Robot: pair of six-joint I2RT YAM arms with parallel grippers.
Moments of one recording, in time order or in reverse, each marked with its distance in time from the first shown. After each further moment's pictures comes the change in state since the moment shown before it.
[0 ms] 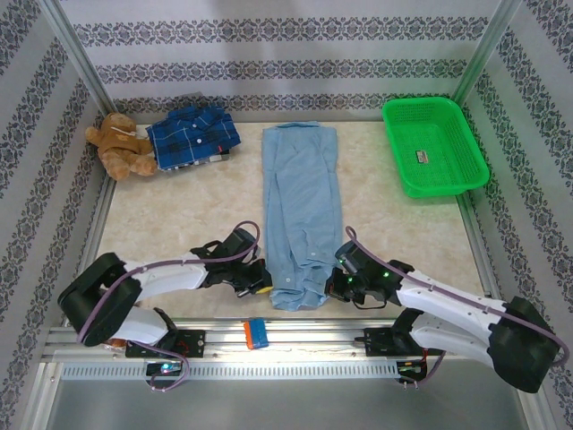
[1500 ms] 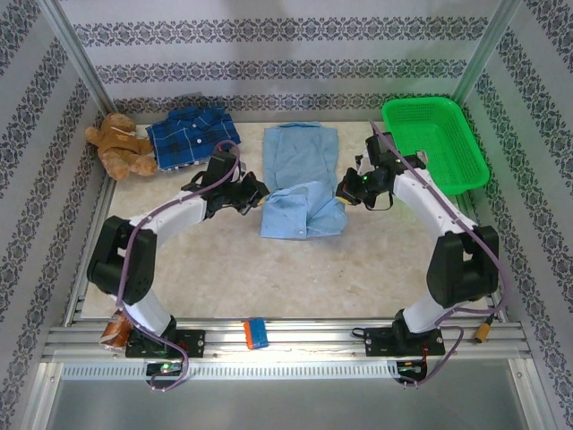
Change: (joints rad) left arm 0.395 0.329 0.565 0.025 0.035 0.038; right arm -0.611 0.647 0.894 -0.316 -0.248 -0.484
